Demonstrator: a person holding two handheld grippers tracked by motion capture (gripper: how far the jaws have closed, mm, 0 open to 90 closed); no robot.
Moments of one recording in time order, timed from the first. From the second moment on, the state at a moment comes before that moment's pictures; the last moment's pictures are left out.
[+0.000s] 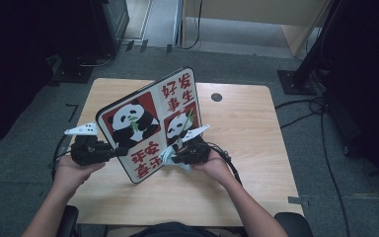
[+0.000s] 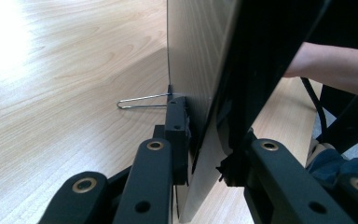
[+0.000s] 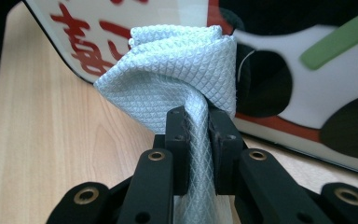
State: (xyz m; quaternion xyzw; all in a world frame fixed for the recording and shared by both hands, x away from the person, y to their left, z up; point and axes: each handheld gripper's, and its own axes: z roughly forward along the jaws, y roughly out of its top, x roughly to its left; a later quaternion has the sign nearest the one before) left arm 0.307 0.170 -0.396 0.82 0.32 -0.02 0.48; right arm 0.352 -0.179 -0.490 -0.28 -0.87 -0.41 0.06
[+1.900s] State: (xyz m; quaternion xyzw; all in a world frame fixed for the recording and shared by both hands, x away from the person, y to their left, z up) left arm 0.309 0.172 -0.395 0.82 0.32 -0.02 0.48; right arm 0.388 -0.122 -0.279 -0.19 -0.86 -0.47 -0.04
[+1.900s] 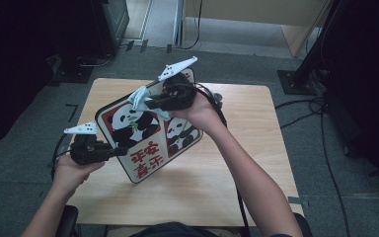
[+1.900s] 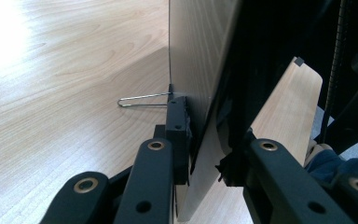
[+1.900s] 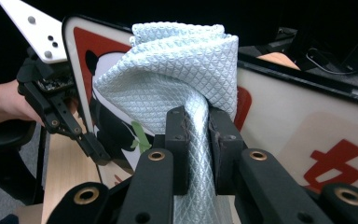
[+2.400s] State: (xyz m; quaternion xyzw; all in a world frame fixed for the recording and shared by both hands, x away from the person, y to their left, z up) left arm 0.308 0.172 -0.395 0.82 0.32 -0.02 0.48; right arm 0.382 -0.123 -0.304 -0.19 -0.86 -0.47 -0.02
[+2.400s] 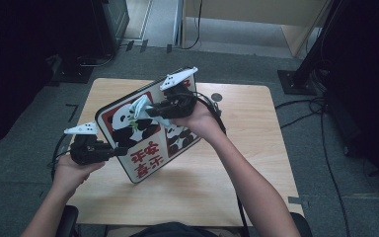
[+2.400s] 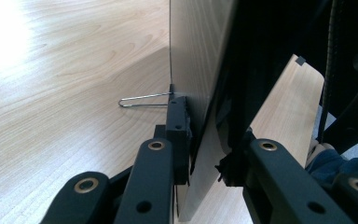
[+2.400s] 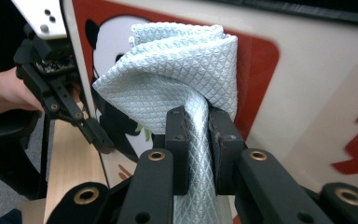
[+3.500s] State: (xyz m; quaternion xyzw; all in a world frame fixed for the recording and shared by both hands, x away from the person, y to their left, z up) left arm 0.308 0.171 -0.395 0.82 0.32 -0.02 0.48; right arm 0.373 -0.134 -0.365 -0.19 -0.86 -0.47 0.01
